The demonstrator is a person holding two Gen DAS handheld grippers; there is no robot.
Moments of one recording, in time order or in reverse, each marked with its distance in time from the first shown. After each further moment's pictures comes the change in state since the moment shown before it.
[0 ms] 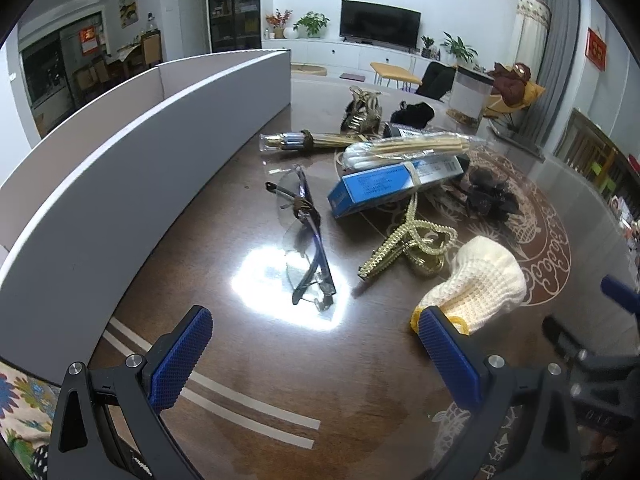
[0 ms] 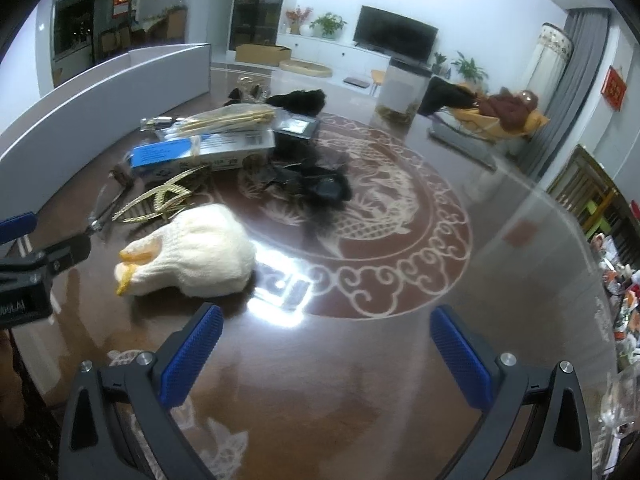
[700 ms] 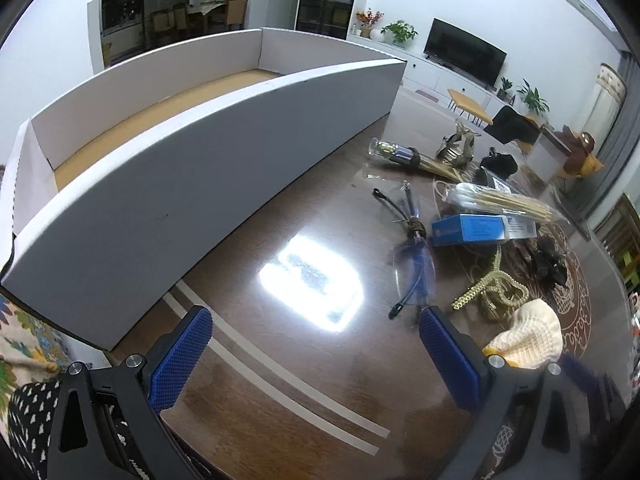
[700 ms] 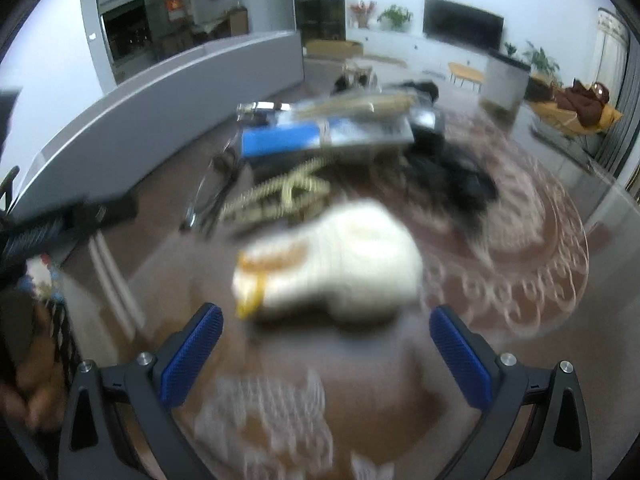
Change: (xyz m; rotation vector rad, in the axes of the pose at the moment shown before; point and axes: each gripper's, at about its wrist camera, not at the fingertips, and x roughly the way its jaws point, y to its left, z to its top) left arm 0.003 0.063 -0.002 -0.302 0.026 0.094; right arm 0.033 0.055 0.020 -0.019 -0.006 0.252
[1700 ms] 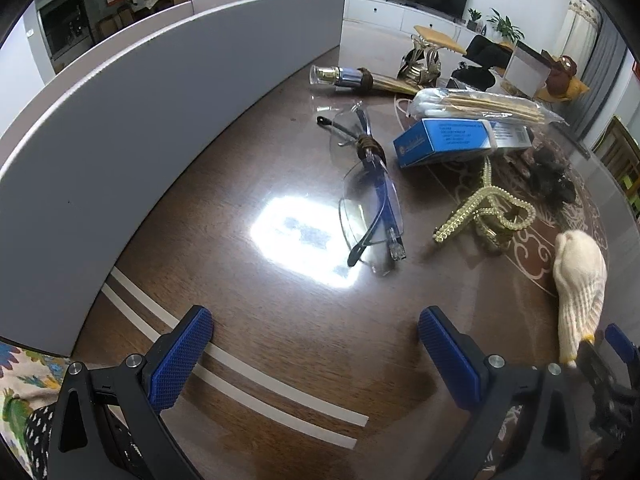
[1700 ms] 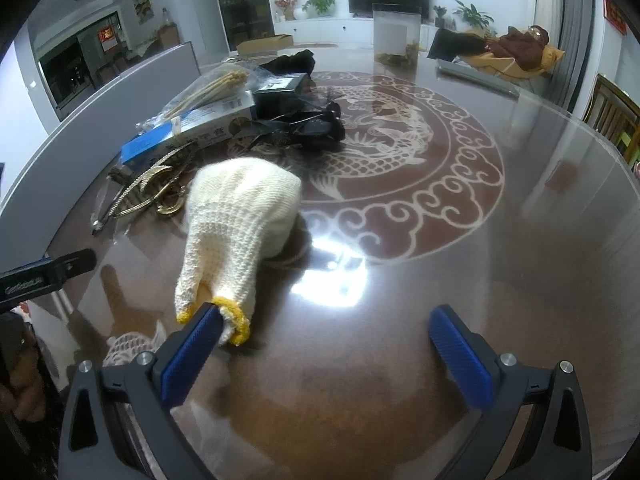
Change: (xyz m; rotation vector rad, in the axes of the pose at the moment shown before) left arm 0.036 -0.042 -0.016 0.210 0.156 0.007; right arm -0.027 -0.084 -0.055 0.195 0.043 -0.066
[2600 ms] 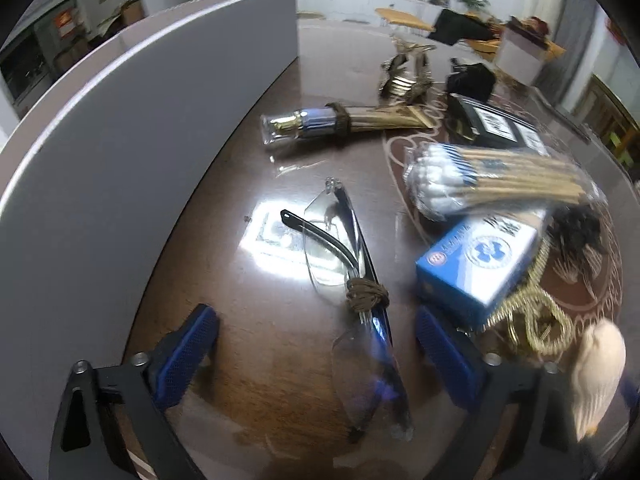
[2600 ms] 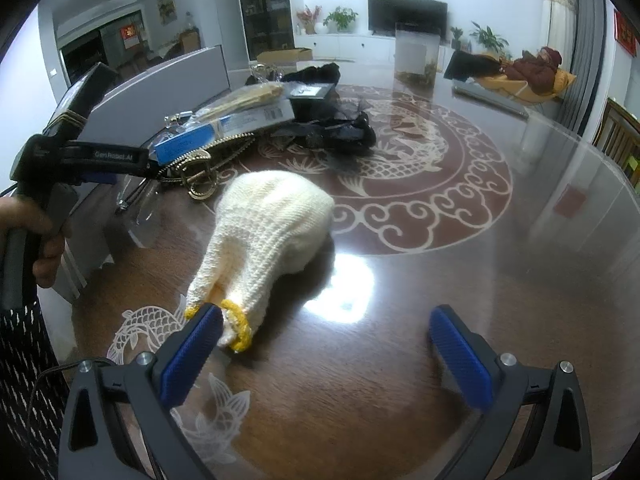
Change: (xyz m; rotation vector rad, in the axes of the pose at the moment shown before) left arm 0.042 -0.012 0.081 0.182 0.014 -0.048; right arm -0.009 0.013 -0.013 -0.066 -0.068 0.011
